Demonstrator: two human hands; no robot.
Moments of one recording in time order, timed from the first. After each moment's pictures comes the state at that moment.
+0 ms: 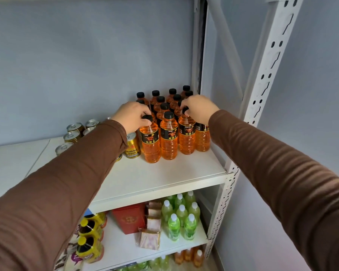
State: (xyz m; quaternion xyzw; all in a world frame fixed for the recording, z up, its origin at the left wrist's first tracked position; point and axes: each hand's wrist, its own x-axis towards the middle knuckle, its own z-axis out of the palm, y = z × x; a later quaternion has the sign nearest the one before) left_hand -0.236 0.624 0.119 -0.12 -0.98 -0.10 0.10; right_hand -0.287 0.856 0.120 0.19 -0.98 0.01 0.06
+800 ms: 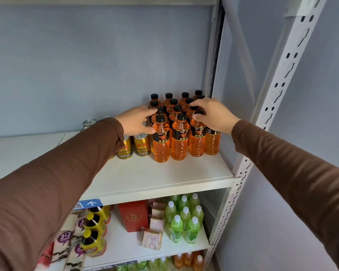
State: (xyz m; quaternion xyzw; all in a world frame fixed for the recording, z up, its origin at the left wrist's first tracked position) left_hand -0.214 0.585 0.120 -0.13 -0.98 -0.13 0.00; right_hand -0.240 0.863 0.121 0.23 -0.95 0.18 0.12
